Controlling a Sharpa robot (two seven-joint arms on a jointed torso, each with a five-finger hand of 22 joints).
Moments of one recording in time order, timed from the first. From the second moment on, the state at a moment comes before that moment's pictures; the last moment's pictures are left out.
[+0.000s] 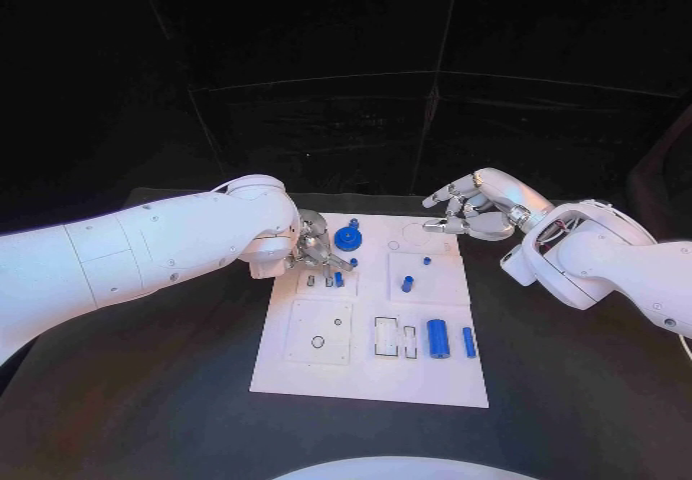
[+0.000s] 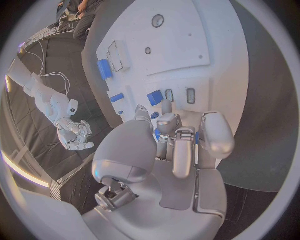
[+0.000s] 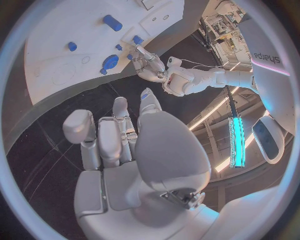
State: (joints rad) left arm 1.36 -0.58 -0.11 1.32 -0.96 0.24 -0.60; left_hand 1.15 0.12 -0.30 0.29 0.05 0.93 0.06 0.63 0.37 1.25 -0.02 1.15 0.98 1.47 -0.07 1.56 1.31 0.10 1.40 0.03 1.28 1.10; right arm 1.24 -0.95 -0.02 1.61 -1.07 -0.41 0.11; right_hand 1.42 -0.05 -0.17 0.27 0.24 0.93 0.15 0.09 0.07 1.13 0.06 0.74 0.81 1.47 -0.01 1.25 1.12 0.10 1.26 0.10 1.28 1.00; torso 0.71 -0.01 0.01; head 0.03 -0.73
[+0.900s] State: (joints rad) left arm 1.36 -0.55 -0.11 1.30 -0.96 0.28 -0.61; left_hand 1.19 0.13 -0.27 0.28 0.05 0.91 0.06 0.66 0.39 1.25 -0.02 1.15 0.99 1.47 -0.07 1.56 1.31 0.10 1.40 0.03 1.28 1.11; right arm 1.24 -0.93 -0.02 1.60 -1.07 -0.40 0.11; right_hand 1.43 -0.04 -0.18 0.27 0.25 0.93 0.15 0.09 0.07 1.13 0.06 0.73 0.80 1.47 -0.01 1.25 1.12 0.10 1.25 0.09 1.28 0.99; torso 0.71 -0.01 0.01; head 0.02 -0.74
